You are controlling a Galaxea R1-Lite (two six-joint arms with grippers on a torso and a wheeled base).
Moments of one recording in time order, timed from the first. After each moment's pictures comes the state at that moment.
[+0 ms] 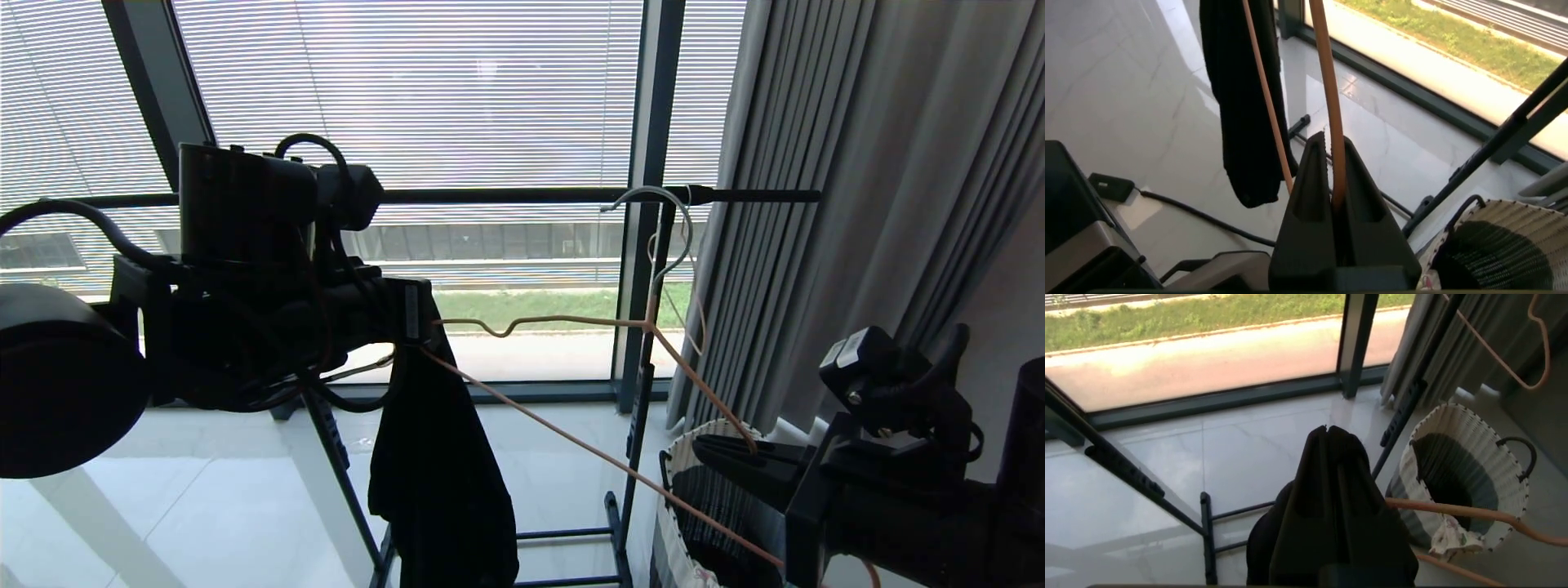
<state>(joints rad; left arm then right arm) -0.51 1.58 -1.03 -0.18 0.23 -0.08 0.92 1.36 -0.50 -0.60 -0.03 0.10</state>
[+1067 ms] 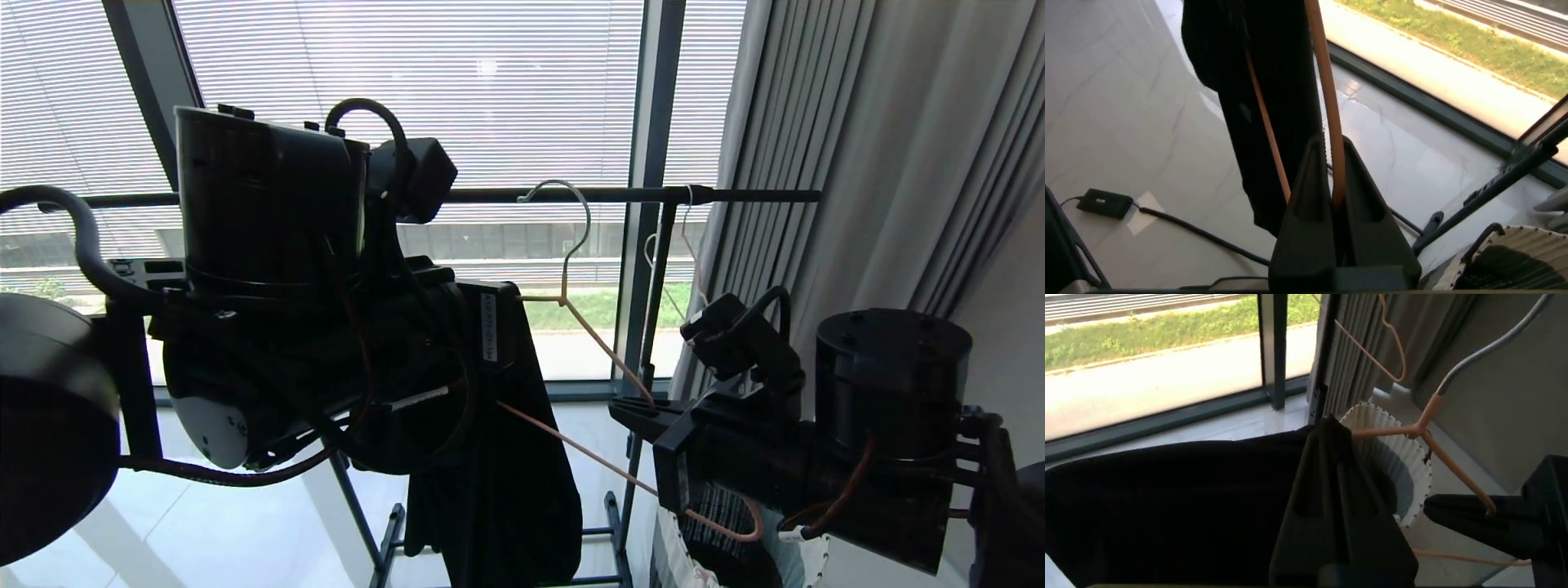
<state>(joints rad) -0.77 1.55 -1.07 -0.18 0.25 -0.16 0.93 1.64 -0.70 -0.67 -0.03 0.11</state>
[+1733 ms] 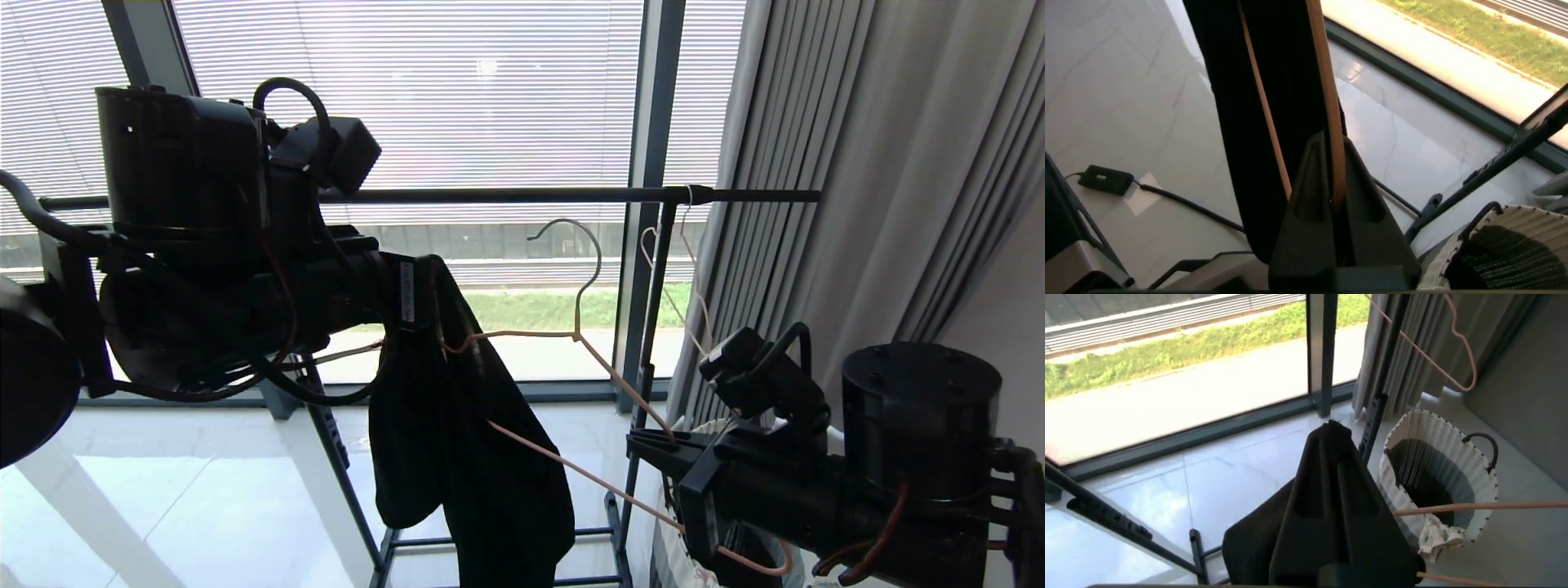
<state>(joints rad) -0.53 1.52 -1.06 -0.18 0.12 0.01 0.93 1.58 -0.60 -0.67 -0.02 0.11</state>
